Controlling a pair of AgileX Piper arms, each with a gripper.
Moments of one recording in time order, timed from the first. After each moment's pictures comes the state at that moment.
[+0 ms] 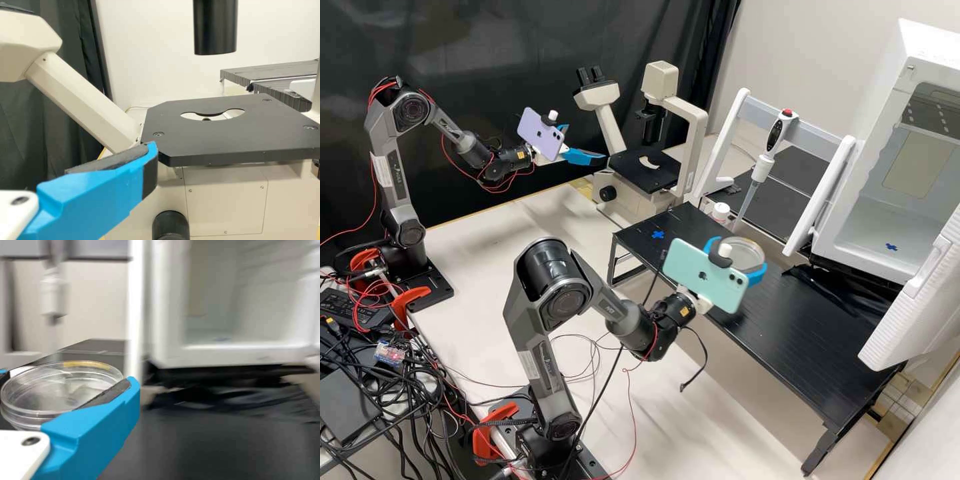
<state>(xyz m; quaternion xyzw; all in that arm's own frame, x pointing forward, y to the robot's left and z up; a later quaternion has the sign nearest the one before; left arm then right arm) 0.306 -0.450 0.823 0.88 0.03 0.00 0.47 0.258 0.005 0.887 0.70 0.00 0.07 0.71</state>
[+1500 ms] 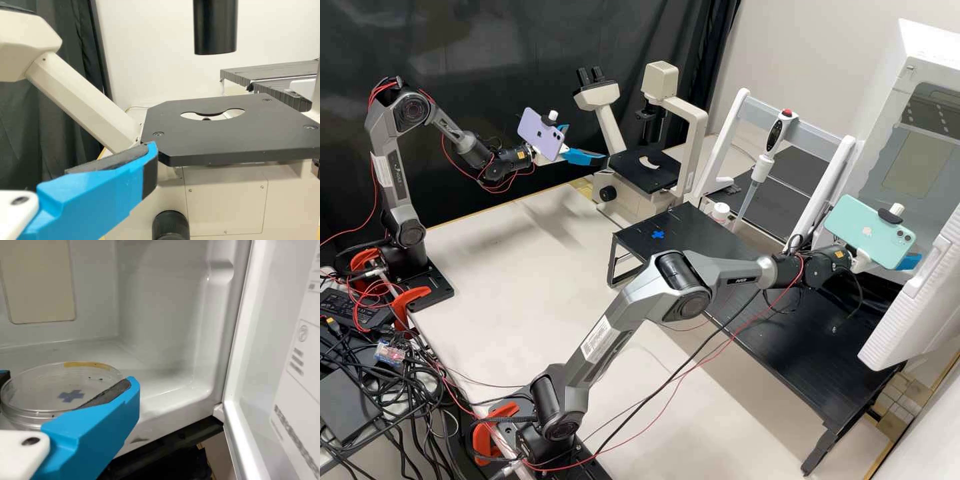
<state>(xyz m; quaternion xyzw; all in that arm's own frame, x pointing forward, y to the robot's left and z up) 0.306 -0.450 0.823 0.88 0.03 0.00 0.47 0.514 -0.013 1.003 0.70 -0.12 -0.02 0.71</state>
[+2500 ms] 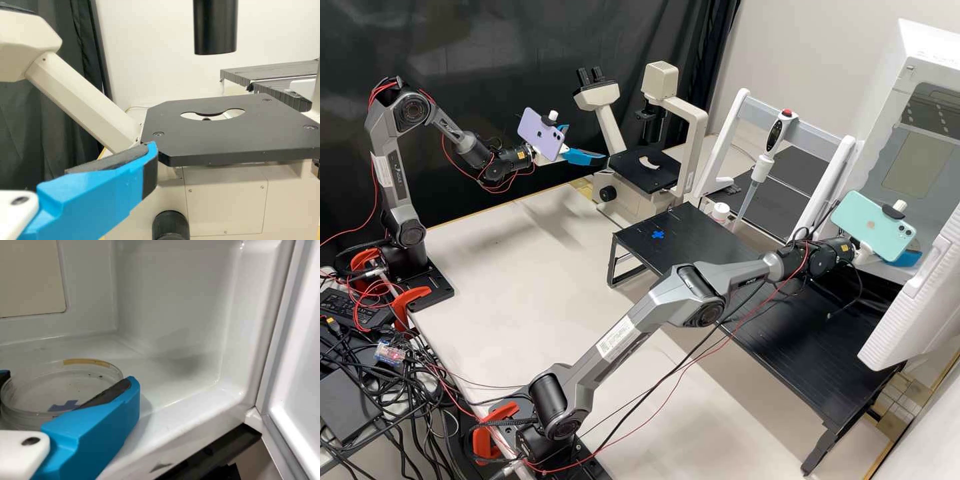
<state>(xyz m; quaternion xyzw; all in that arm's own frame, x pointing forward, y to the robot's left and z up) 0.306 -0.450 0.823 0.88 0.03 0.00 0.47 0.567 -0.014 0.977 0.71 -0.13 -0.03 0.69</state>
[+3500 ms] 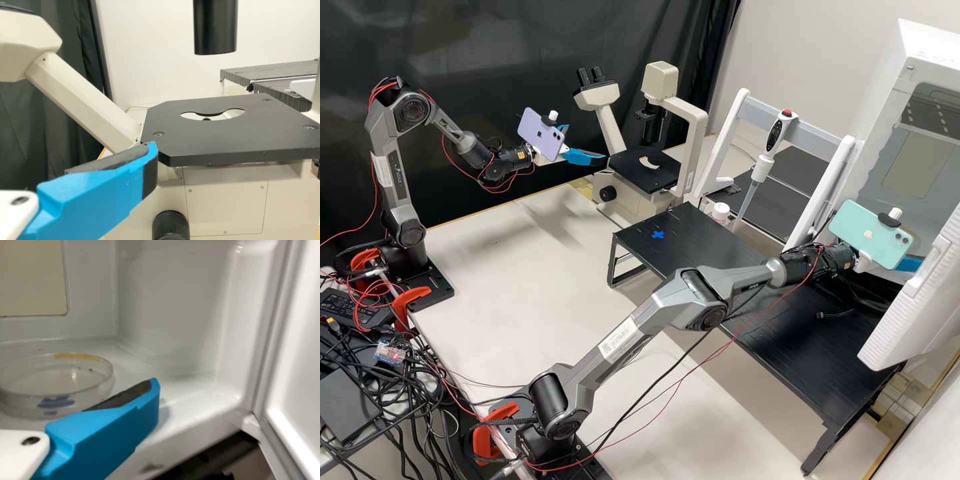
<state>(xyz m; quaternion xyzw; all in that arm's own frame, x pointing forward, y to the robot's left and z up) 0.306 -0.450 0.823 0.88 0.03 0.00 0.47 0.552 -0.027 0.975 0.70 -0.13 -0.06 0.70</state>
